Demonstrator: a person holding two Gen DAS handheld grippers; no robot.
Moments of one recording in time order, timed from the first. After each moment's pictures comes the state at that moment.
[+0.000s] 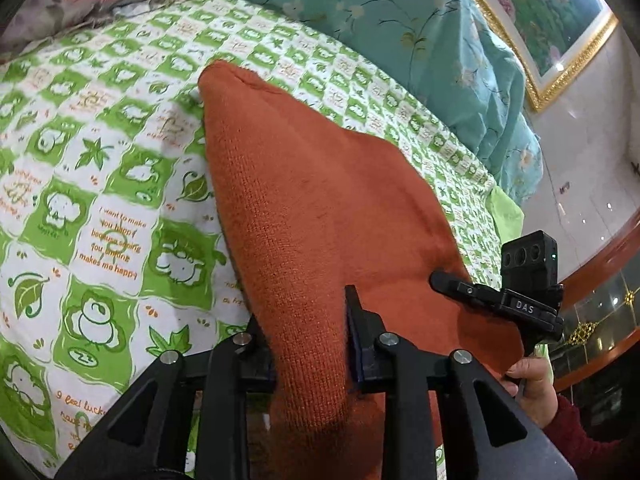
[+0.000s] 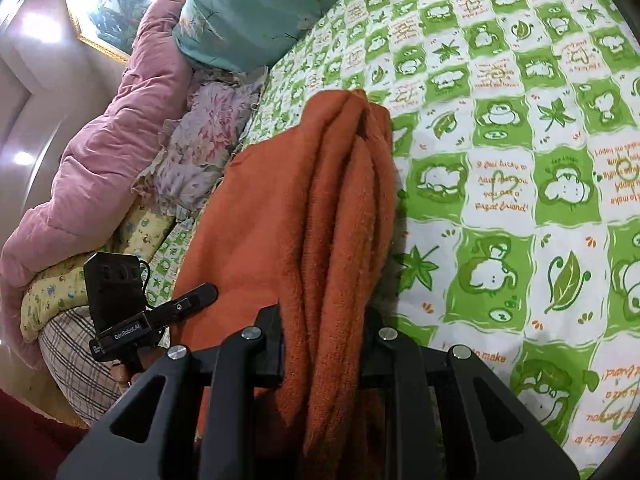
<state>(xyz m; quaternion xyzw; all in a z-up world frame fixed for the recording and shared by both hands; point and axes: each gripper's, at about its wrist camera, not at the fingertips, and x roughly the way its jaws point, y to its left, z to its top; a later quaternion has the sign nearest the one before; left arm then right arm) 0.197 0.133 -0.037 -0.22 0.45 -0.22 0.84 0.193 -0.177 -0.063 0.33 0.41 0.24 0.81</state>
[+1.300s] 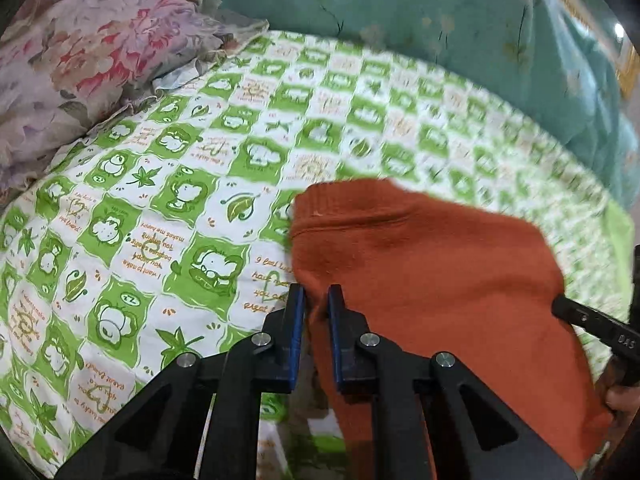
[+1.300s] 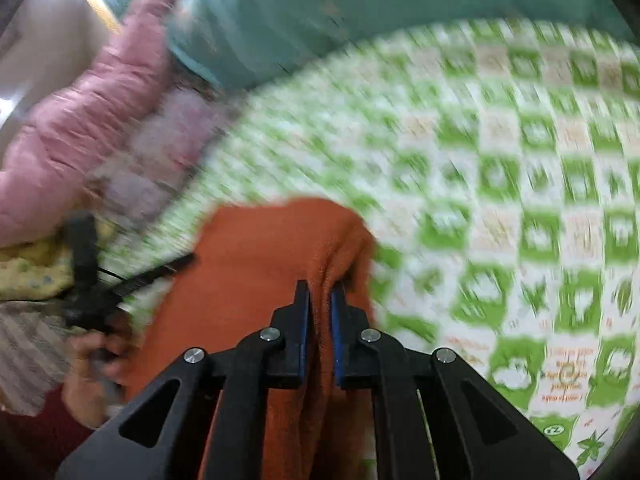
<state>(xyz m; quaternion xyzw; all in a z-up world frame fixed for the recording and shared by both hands) 0.307 0.138 -0.031 -0.07 0.45 -0.03 0.89 0.257 -0.175 -0.033 0.20 0.42 0.15 0.87</state>
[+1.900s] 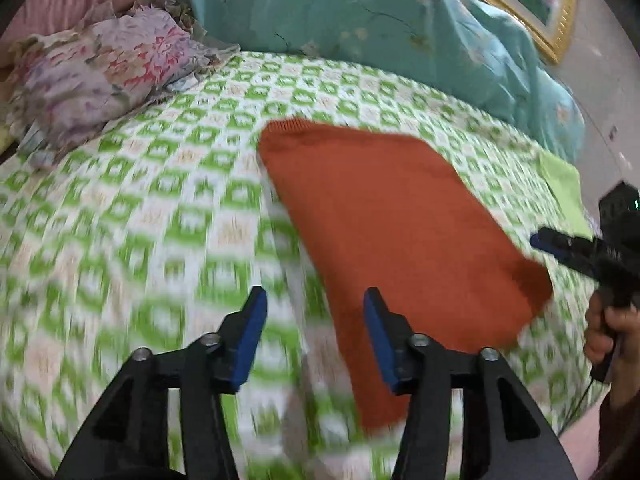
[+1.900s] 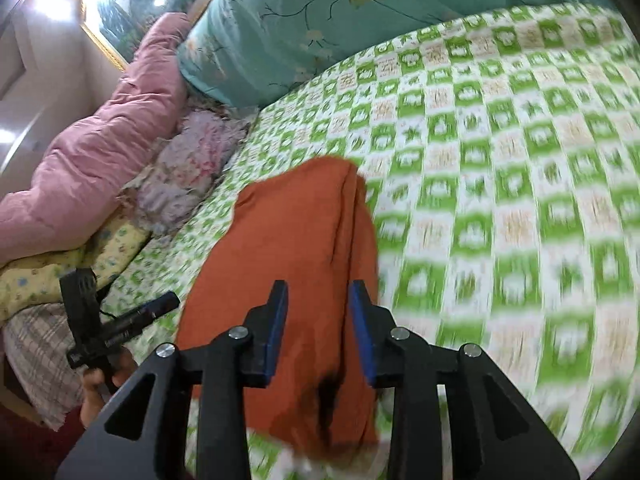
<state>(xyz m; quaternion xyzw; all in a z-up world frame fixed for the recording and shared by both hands) 0.106 0.129 0.004 -0.06 0.41 -0.11 0.90 0.108 -0.190 0.003 0.27 0.37 0.16 0.87</state>
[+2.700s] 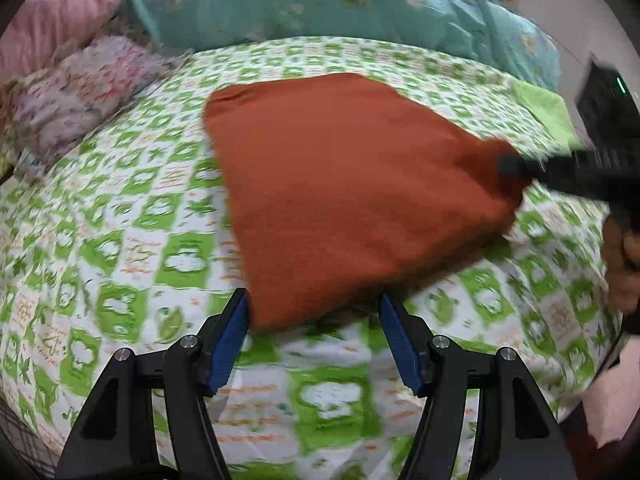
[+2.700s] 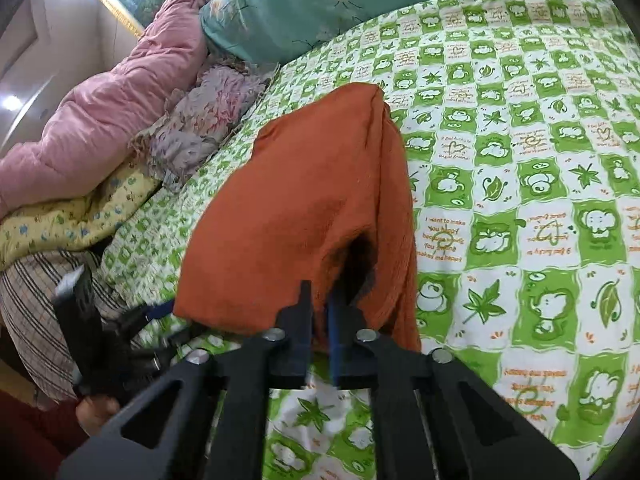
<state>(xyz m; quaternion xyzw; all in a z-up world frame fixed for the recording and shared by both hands) 0.052 0.059 -0.033 0.04 0.40 -0.12 0.91 0.082 -0.155 -0.016 0.26 0.39 0.19 0.86</state>
